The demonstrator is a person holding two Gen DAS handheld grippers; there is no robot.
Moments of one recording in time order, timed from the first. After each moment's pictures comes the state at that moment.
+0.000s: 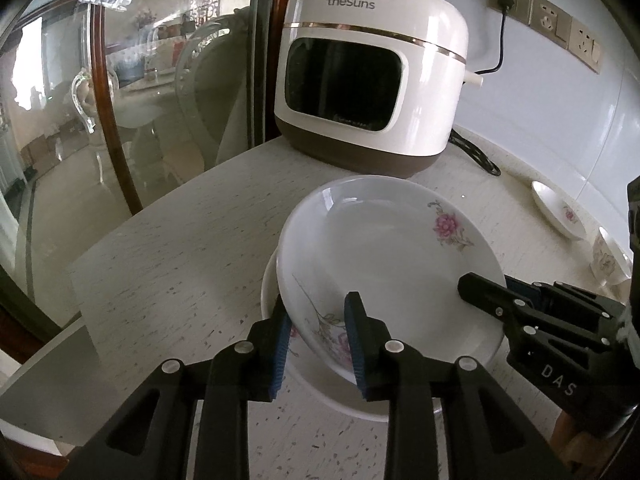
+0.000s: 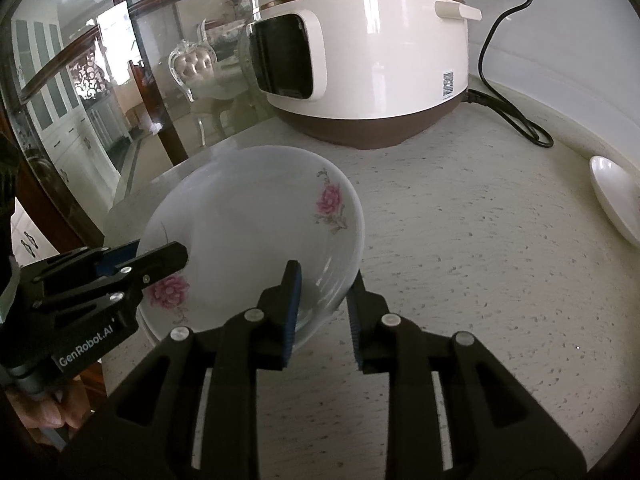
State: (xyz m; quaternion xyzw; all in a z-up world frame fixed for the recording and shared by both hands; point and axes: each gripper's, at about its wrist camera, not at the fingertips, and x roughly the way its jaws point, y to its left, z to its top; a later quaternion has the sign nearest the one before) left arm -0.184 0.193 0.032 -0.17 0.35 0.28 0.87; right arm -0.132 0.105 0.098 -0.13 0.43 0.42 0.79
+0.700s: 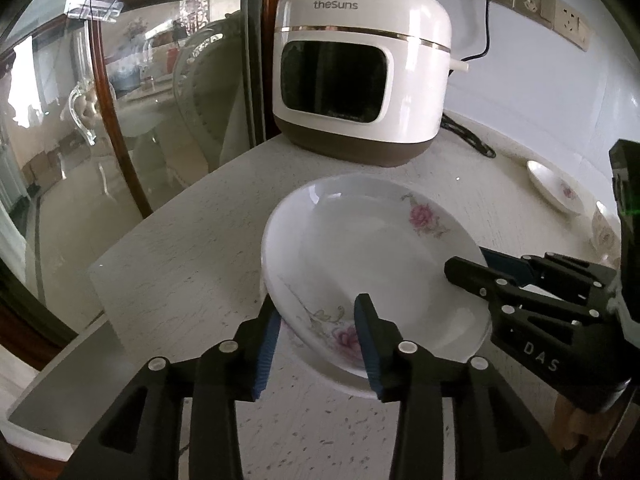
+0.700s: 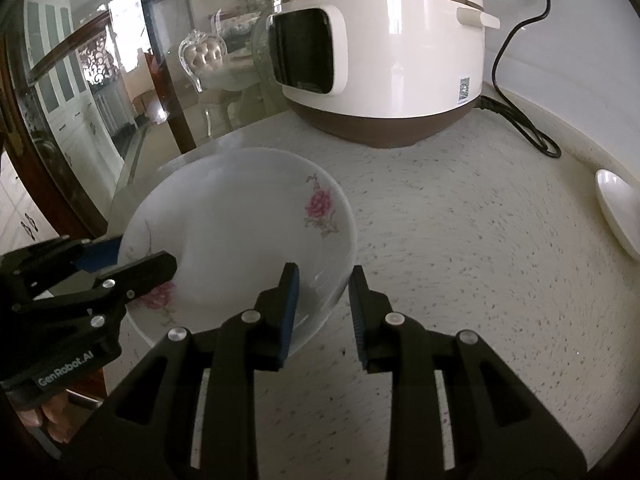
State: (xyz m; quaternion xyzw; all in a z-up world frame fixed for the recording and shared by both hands) left arm -0.198 0.179 0.038 -0.14 0.37 0.29 0.87; right arm -0.139 0.112 0.096 -0.16 0.42 0.43 0.78
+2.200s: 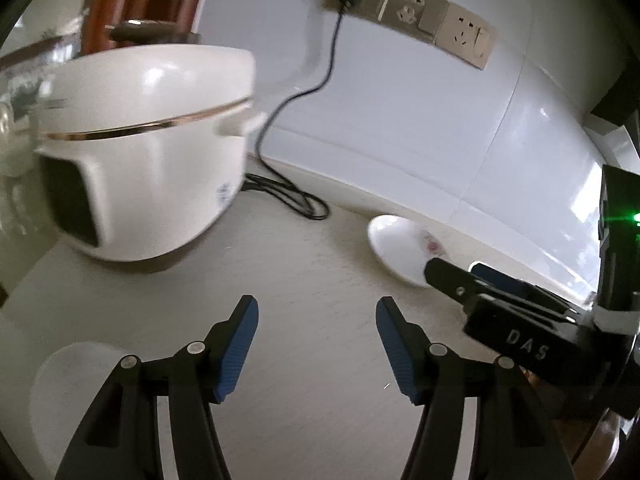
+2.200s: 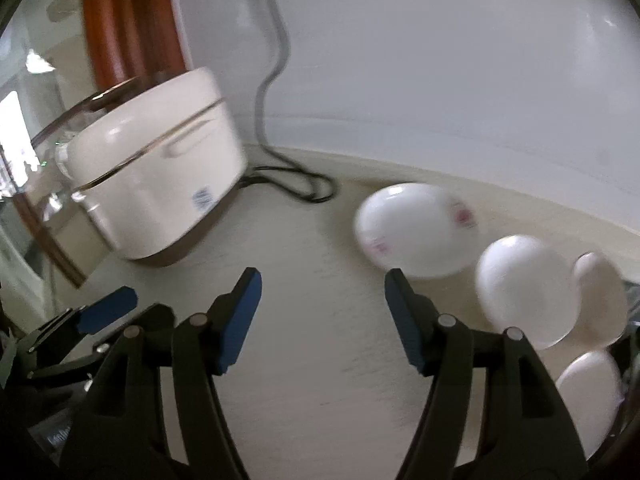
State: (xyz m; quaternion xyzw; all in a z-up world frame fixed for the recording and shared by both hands) left arm -0.041 0.100 0.103 -0.18 0.31 0.08 0.93; right arm -0.012 -0.033 0.181 -0.05 0.41 0.19 0.89
